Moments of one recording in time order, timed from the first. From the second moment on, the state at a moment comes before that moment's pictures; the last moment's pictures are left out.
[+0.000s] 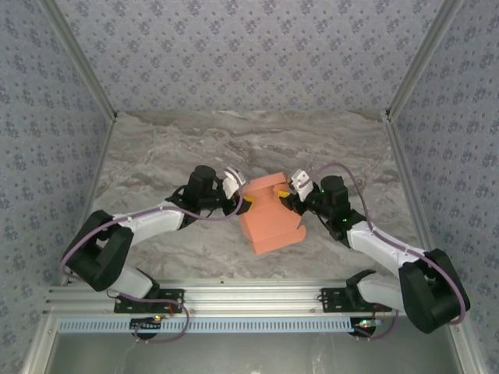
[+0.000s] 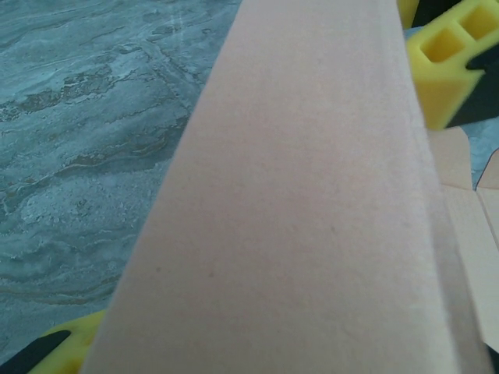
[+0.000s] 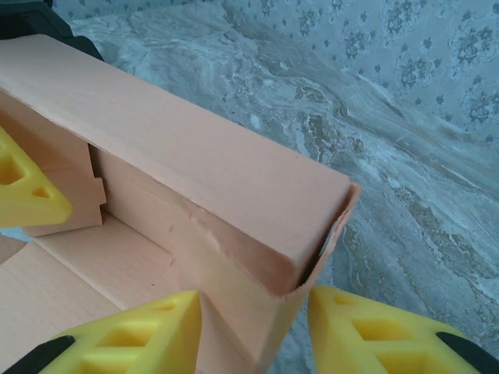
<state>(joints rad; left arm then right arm) -0.64 1.49 0.71 0.26 0.49 0.13 0.44 1.17 0.47 0.34 -0.35 -0.28</state>
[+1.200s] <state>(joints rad) -0.72 1.59 0.79 0.27 0.38 -0.21 0.54 1.45 0.52 0.65 0.10 -0.17</state>
